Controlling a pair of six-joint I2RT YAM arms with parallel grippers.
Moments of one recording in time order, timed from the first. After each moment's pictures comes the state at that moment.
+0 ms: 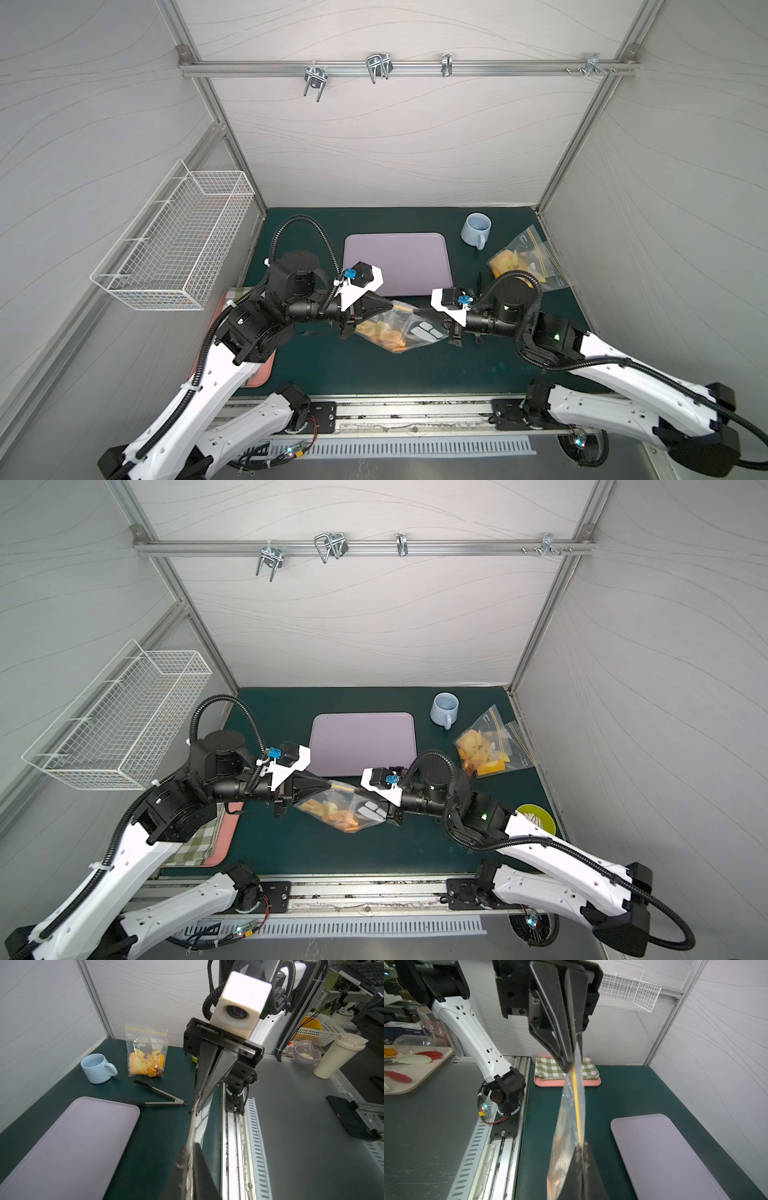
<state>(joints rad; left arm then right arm) -0.61 0.86 1.18 -0.73 0.71 0.27 1.07 0.90 0.90 -0.23 -0.31 -0.28</state>
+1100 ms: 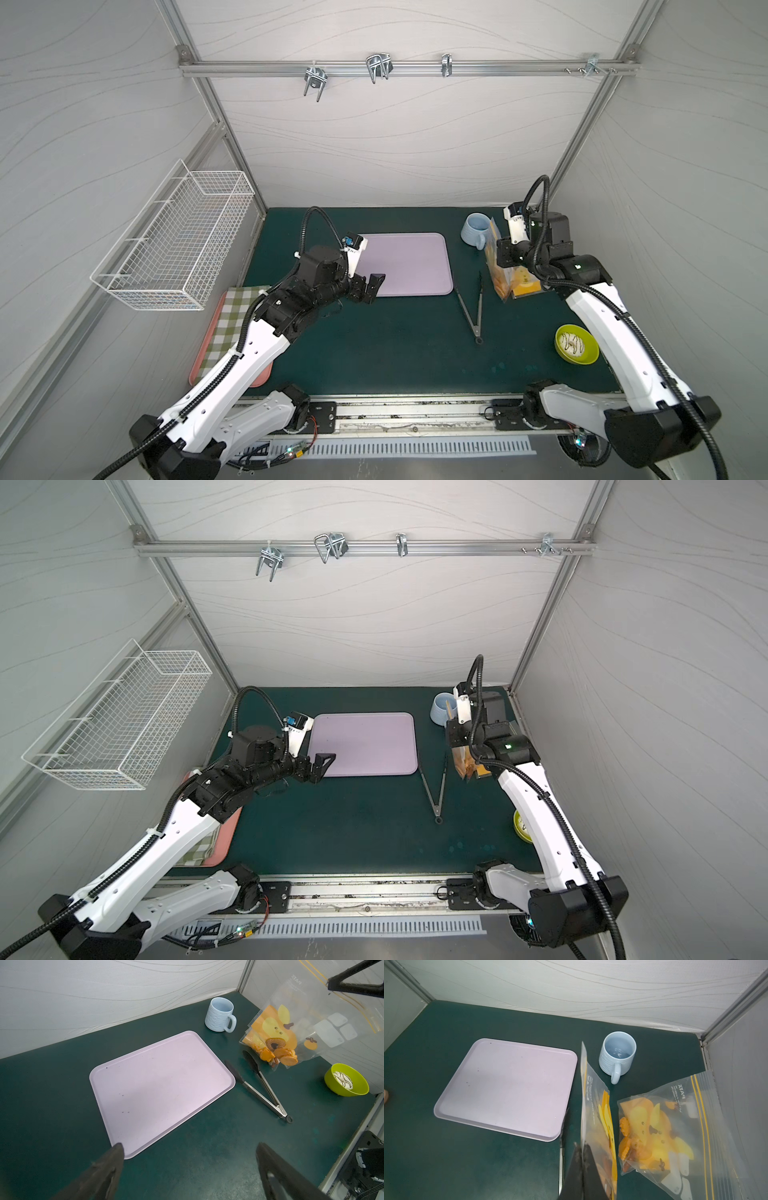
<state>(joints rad) -0.53 0.99 1.00 -0.56 0.07 -0.09 0.26 1.17 1.26 -0.72 -0.04 0.02</state>
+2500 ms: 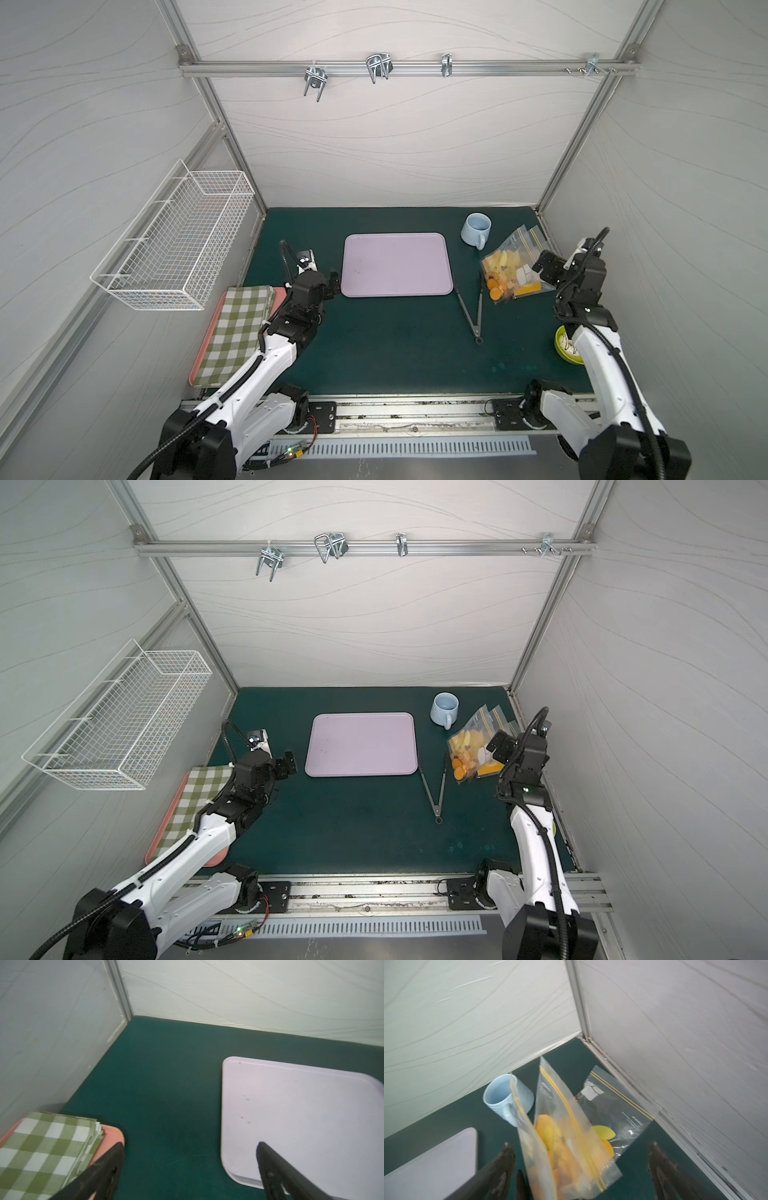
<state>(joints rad) -0.29 0.97 0.47 0.05 -0.49 -0.21 -0.12 0.88 0.65 -0.17 0.19 0.32</state>
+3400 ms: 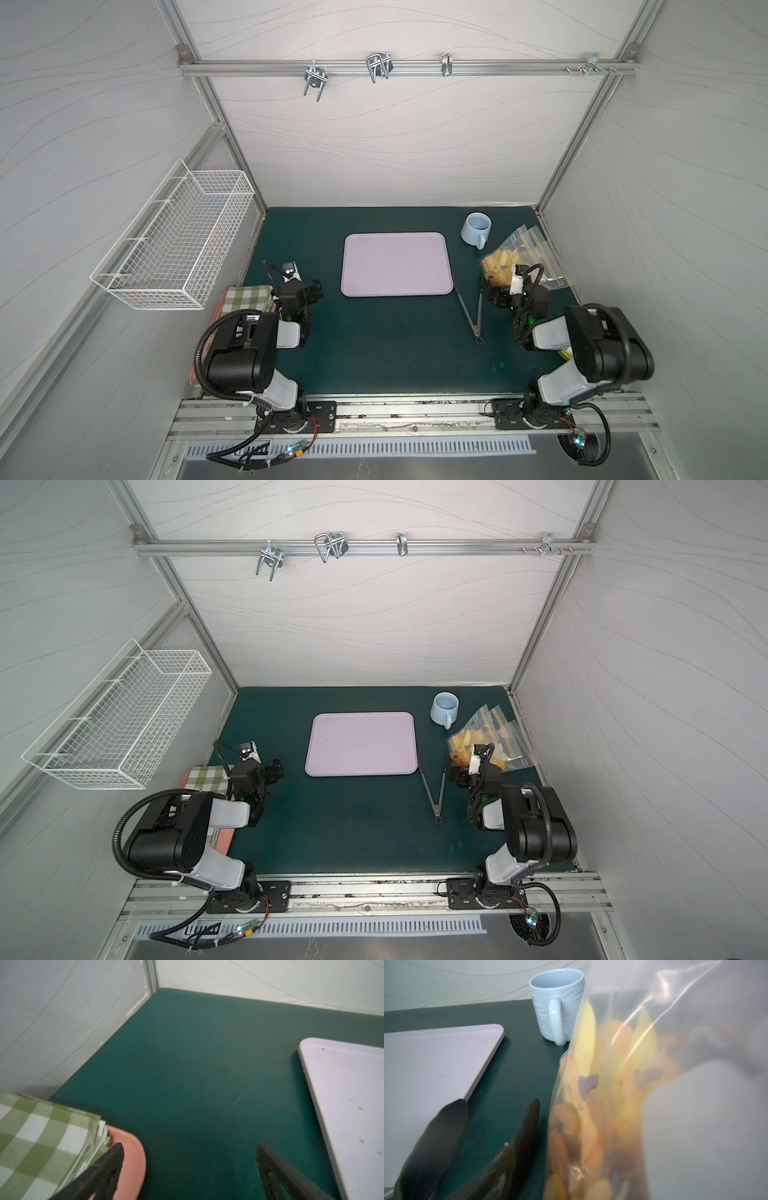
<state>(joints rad) 0.05 1.54 0.34 0.79 -0.21 -0.11 0.03 1.59 0.25 0.94 -0.12 0.03</state>
